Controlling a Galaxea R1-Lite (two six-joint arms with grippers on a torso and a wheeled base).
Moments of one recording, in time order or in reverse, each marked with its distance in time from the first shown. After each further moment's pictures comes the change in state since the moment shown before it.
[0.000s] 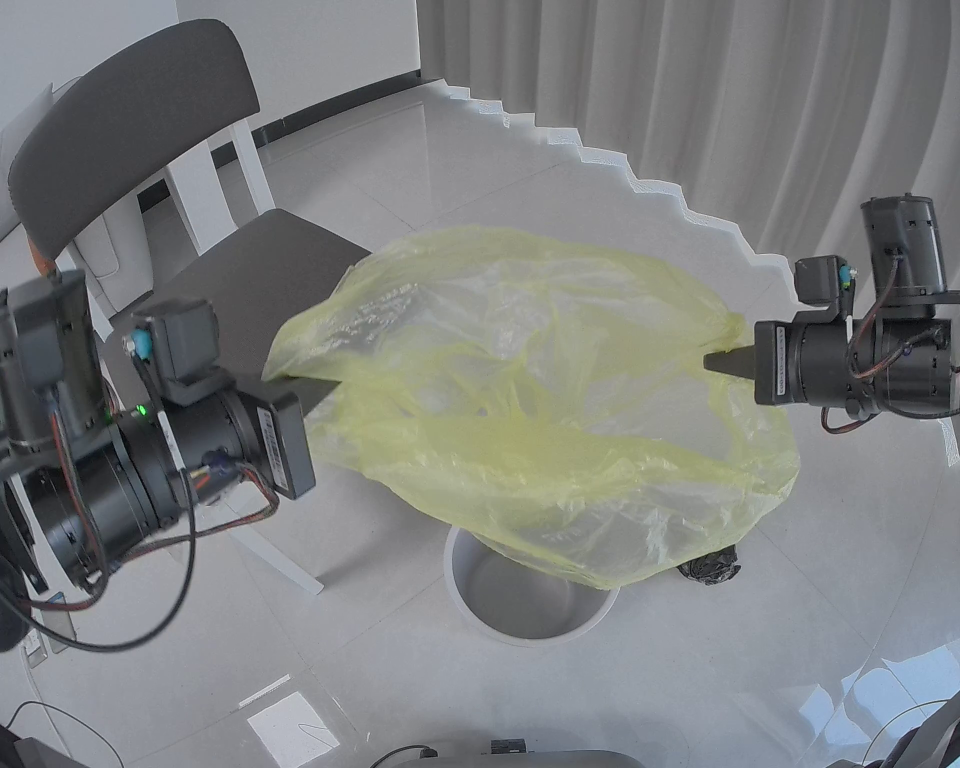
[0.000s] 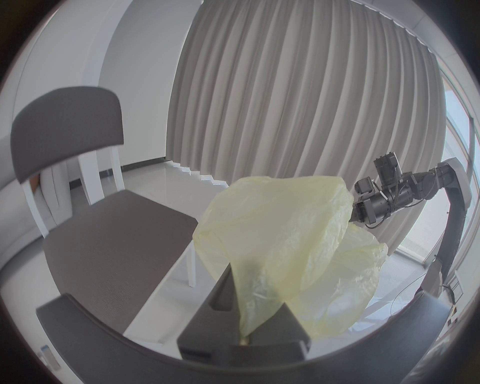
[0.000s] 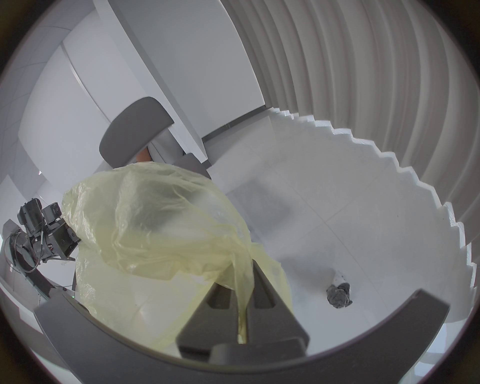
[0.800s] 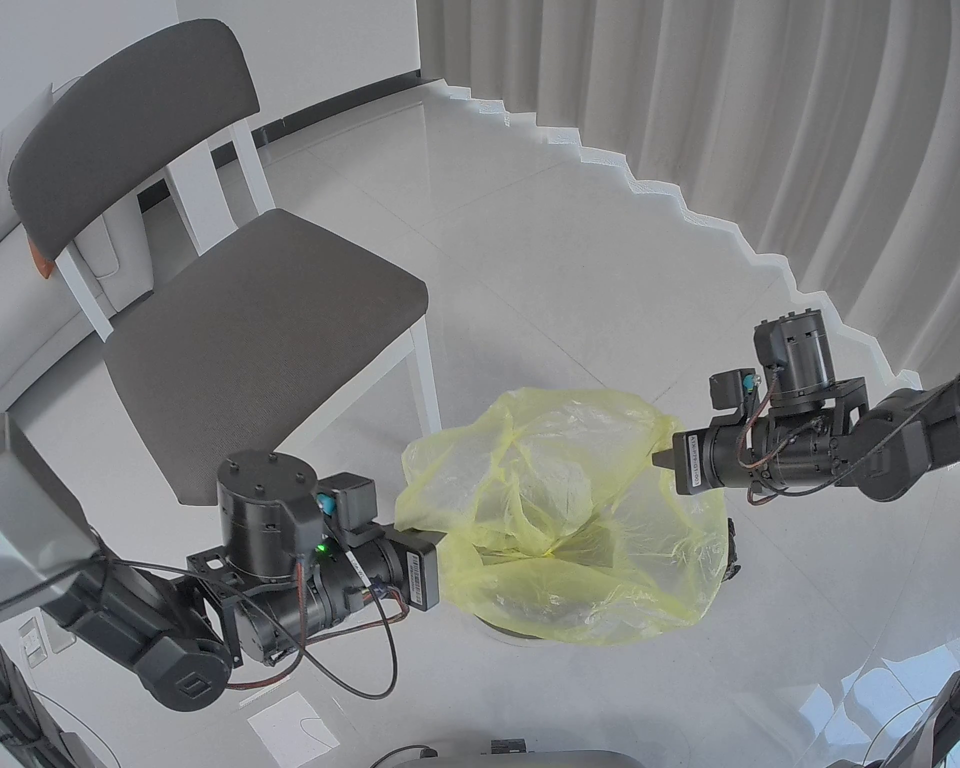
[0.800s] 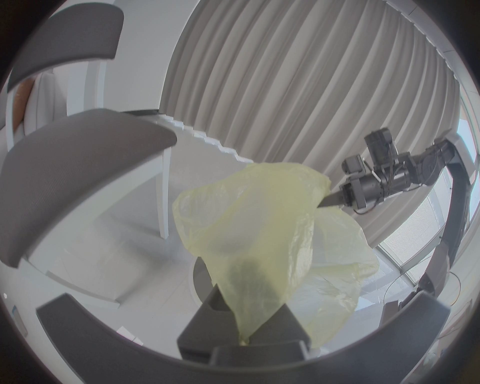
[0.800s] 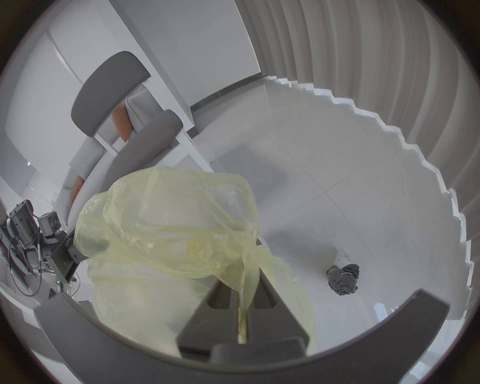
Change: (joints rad) left arm -0.017 0.469 0.225 -0.485 -0.090 -0.160; right arm -0.033 0.276 0.151 -0.241 0.012 -0.041
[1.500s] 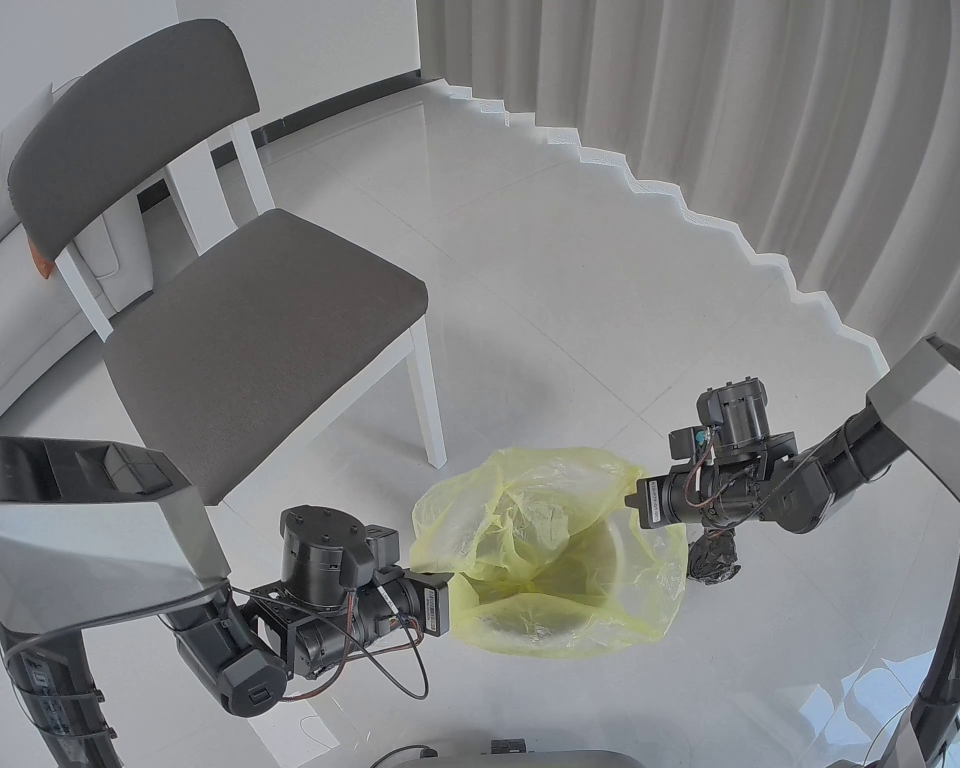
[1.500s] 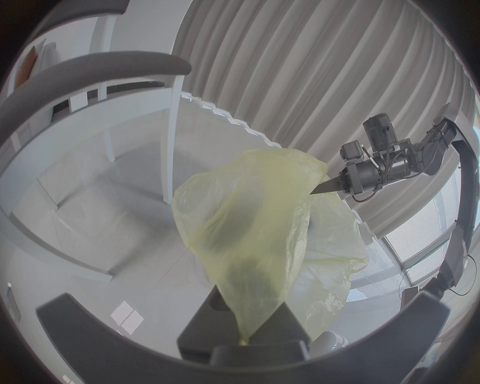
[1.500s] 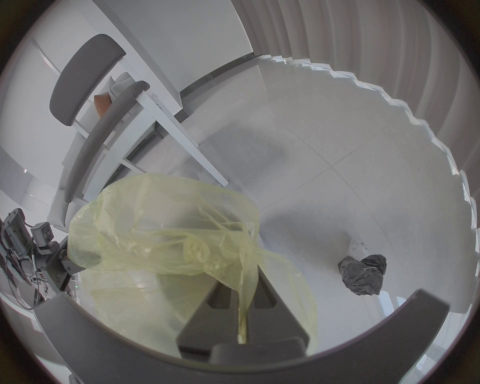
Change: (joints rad) left arm 0.041 0.290 0.016 -0.177 -0.029 -0.048; right arm -0.059 0.304 -0.013 -0.209 0.067 0.000
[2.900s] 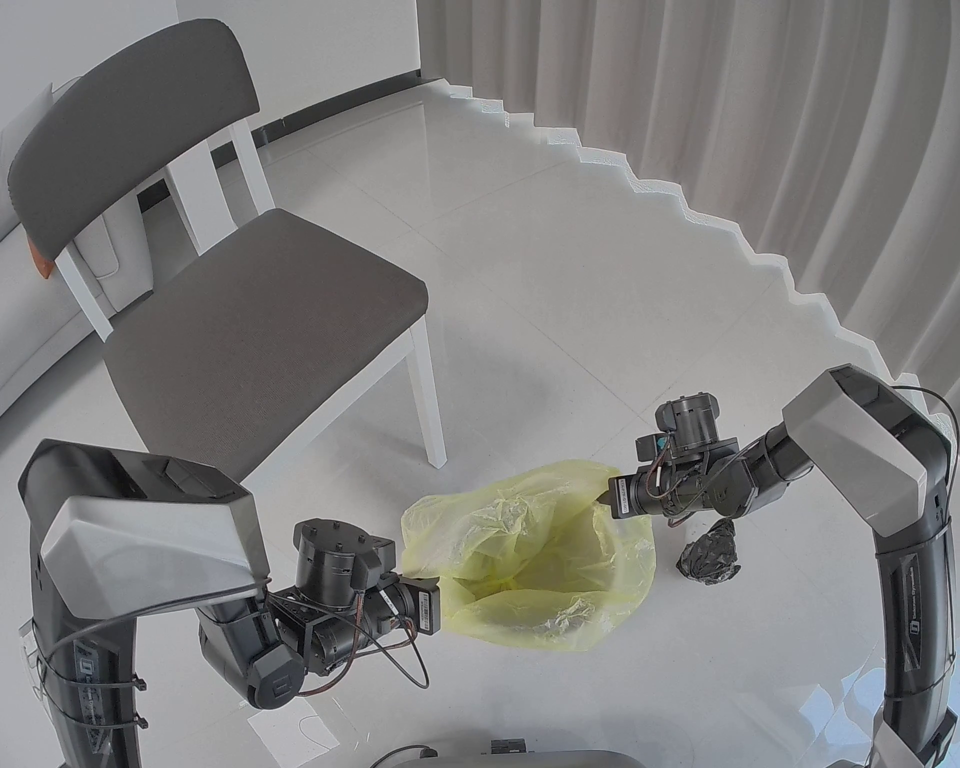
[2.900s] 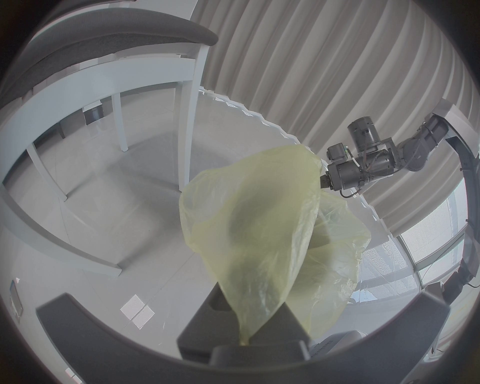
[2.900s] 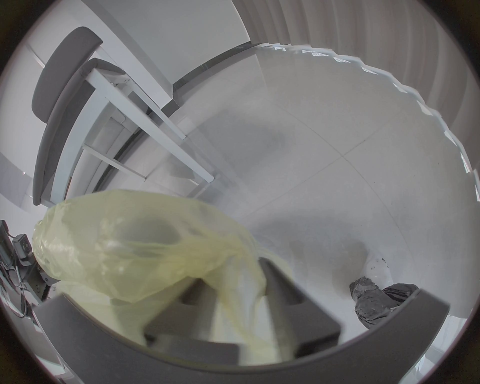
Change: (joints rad) left arm 0.055 0.153 -0.040 -0.063 0.031 0.027; right arm -0.059 0.349 -0.377 0.063 0.062 -0.038
